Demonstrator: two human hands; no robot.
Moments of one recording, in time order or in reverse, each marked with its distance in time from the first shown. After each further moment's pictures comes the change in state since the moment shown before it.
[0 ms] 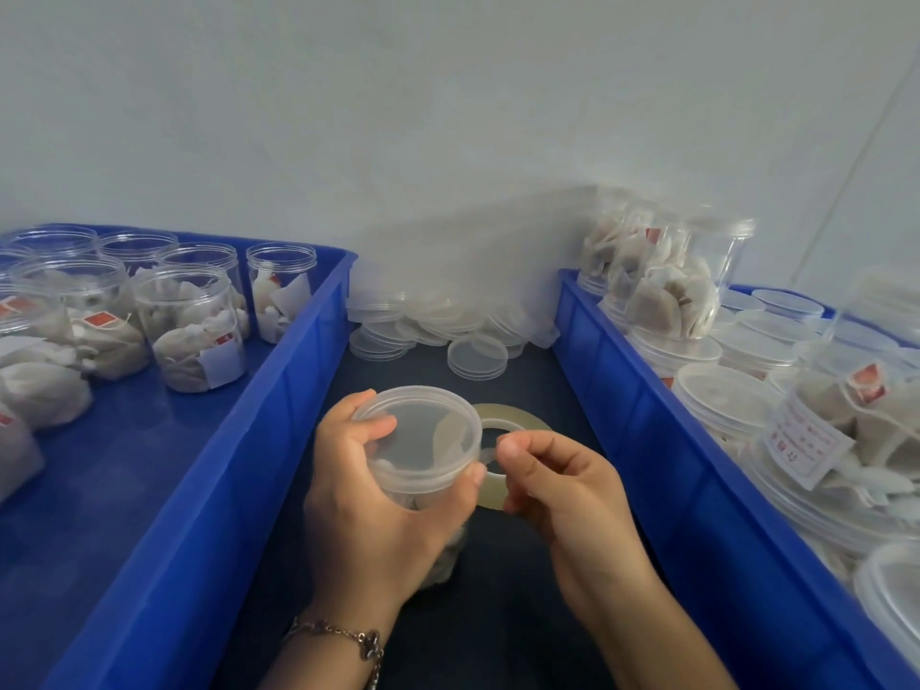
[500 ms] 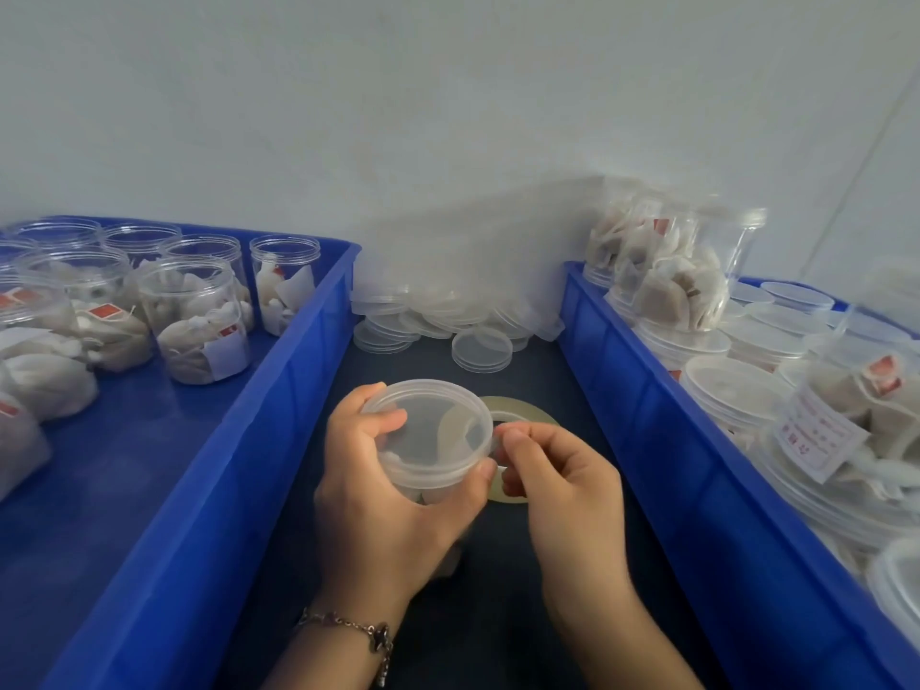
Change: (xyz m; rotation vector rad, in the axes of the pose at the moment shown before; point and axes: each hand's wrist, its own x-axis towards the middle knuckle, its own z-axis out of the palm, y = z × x) left_hand -0.001 0.002 0.000 0.032 -0.033 0.034; right_hand -0.003 0.009 0.016 -0.173 0.220 -0.187
